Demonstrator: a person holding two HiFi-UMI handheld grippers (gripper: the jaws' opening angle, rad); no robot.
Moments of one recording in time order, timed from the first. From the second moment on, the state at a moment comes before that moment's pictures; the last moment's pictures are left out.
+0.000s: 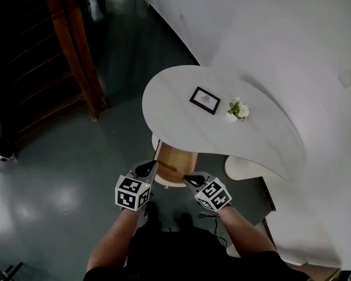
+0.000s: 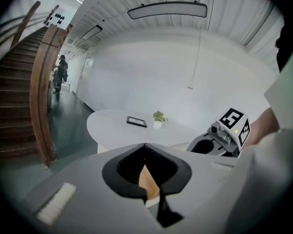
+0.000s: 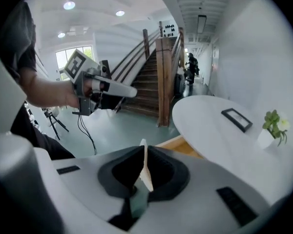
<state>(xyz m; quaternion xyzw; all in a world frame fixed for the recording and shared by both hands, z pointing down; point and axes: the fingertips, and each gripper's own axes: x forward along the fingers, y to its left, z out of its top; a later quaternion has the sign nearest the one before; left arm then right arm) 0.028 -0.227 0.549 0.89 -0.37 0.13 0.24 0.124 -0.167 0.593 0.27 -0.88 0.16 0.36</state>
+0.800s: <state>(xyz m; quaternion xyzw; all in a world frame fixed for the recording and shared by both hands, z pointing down) 0.142 -0.122 0.431 0.88 -0.44 0.13 0.12 0.330 -0.104 0.445 0.33 -0.93 0.13 0.12</state>
